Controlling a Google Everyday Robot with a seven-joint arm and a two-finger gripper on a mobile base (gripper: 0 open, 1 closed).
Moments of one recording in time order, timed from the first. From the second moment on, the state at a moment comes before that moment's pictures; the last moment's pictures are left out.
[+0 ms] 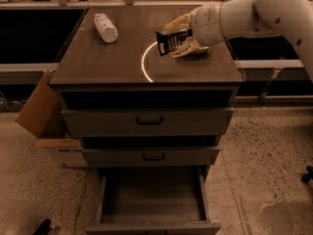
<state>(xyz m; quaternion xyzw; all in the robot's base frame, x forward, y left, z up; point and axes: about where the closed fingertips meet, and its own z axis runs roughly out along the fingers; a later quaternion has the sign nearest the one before) 0.677 -0.058 0.950 -0.77 0.35 -0.04 0.54</state>
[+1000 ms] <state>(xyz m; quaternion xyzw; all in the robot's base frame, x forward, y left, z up) 0.707 0.010 0.929 -0.76 0.44 0.01 0.49</state>
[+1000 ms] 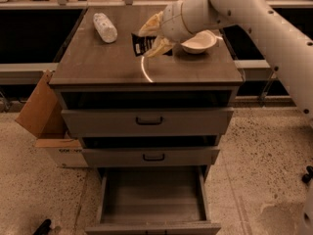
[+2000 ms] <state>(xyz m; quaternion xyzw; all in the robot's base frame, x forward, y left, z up) 0.752 0.034 0.908 -0.73 0.50 0.04 0.47</state>
